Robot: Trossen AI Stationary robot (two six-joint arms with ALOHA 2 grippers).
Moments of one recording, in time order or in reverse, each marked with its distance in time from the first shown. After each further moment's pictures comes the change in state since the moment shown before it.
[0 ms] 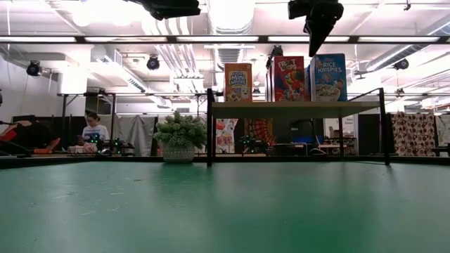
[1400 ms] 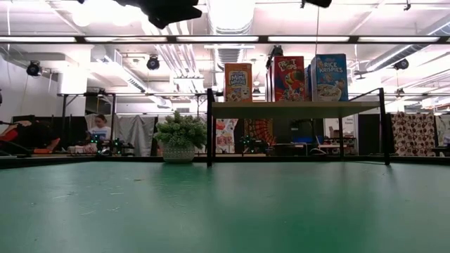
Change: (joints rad) left arm -0.050 0.013 -0.069 0.081 0.062 -0.136; right arm 0.520 -0.081 -0.071 0.139 -0.224 0.514
